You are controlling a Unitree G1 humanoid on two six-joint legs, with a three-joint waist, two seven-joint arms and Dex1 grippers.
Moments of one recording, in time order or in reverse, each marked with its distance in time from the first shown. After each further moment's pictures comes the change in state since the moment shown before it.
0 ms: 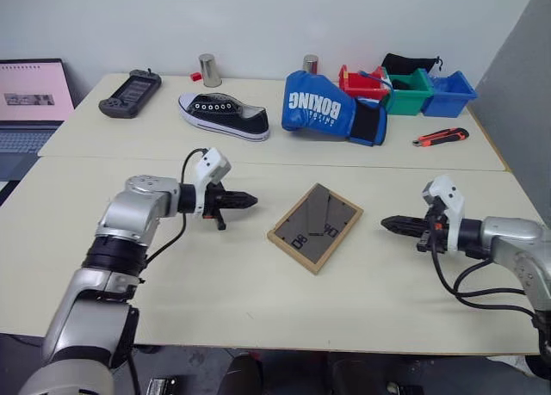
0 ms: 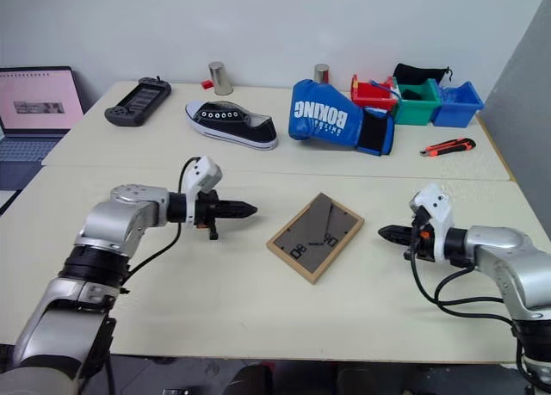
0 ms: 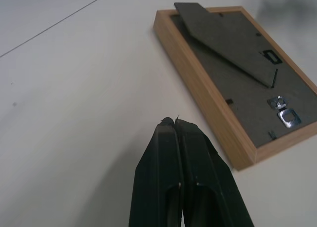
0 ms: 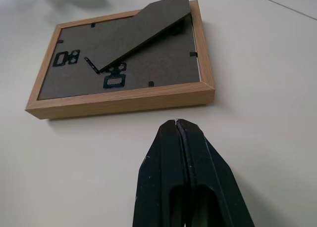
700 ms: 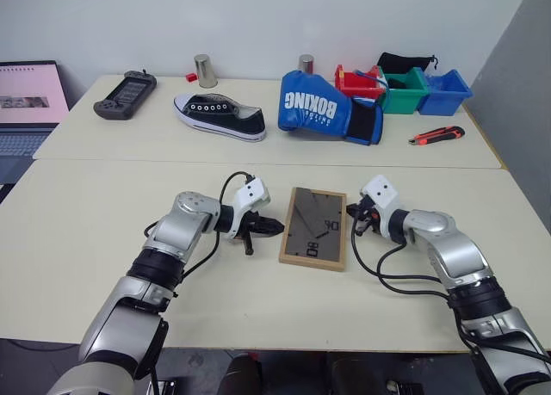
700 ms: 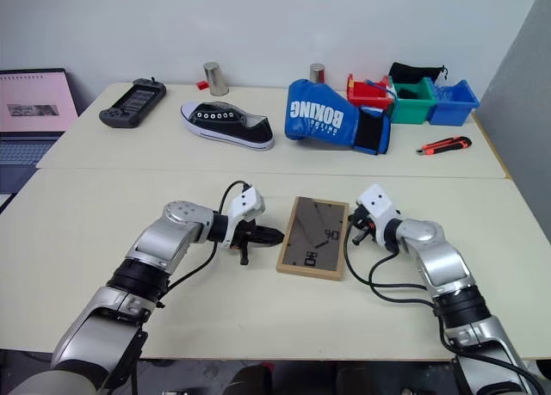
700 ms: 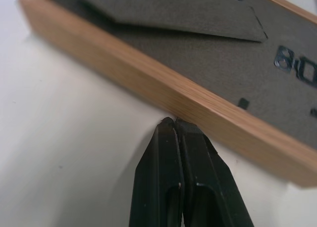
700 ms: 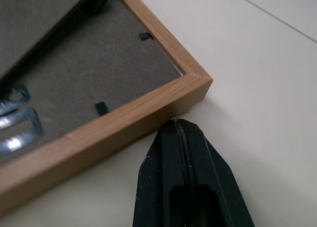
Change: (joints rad) left arm 0.096 -0.089 -0.112 -0.110 0.139 -0.040 -0.026; right arm -0.233 0.322 0.235 0.359 -0.348 -0.267 -0.205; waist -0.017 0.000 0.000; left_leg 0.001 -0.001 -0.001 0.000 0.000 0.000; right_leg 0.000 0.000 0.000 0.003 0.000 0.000
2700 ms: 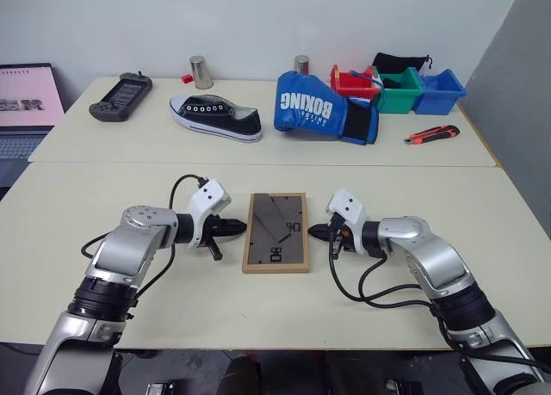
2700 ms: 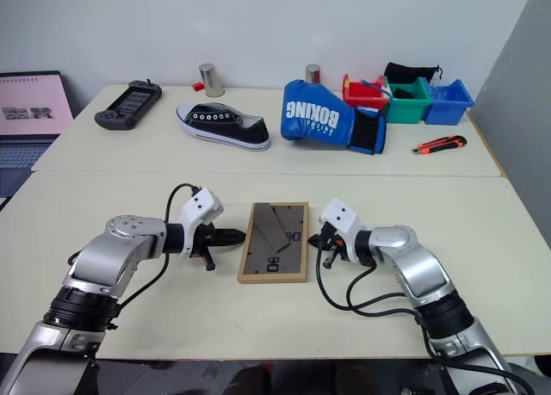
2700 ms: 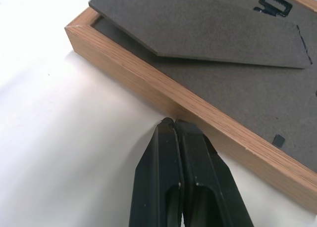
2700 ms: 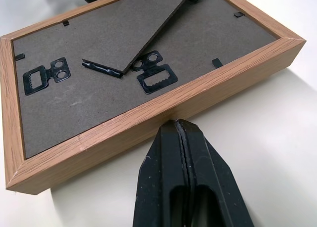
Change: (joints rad) left arm 0.198 0.172 0.155 -0.279 -0.083 0.215 0.180; right arm 0.029 0.045 0.109 -0.225 0.035 0.168 0.174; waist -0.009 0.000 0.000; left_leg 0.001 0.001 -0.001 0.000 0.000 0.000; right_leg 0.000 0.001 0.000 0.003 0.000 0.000
